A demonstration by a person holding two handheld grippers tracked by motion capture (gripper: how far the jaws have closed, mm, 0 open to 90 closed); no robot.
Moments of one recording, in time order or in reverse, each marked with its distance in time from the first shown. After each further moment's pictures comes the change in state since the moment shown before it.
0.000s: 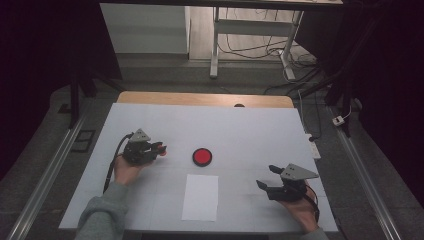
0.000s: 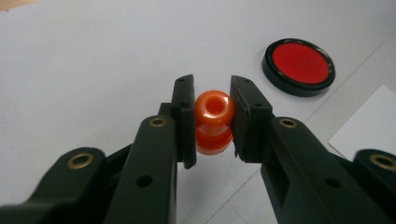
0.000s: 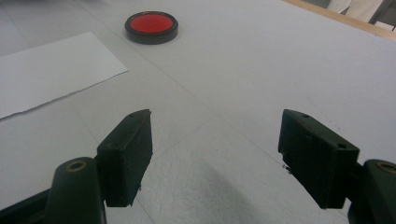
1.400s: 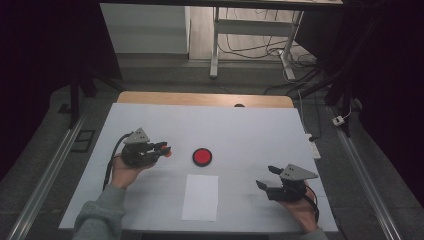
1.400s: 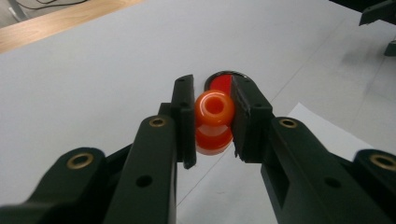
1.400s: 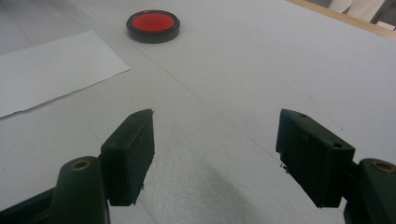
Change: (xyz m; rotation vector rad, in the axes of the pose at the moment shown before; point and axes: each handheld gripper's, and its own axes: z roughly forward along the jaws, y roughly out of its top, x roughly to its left) left arm -0.028 0.020 -0.030 -0.063 -0.108 0.060; right arm 0.002 0.000 0.001 0.003 -0.003 -0.006
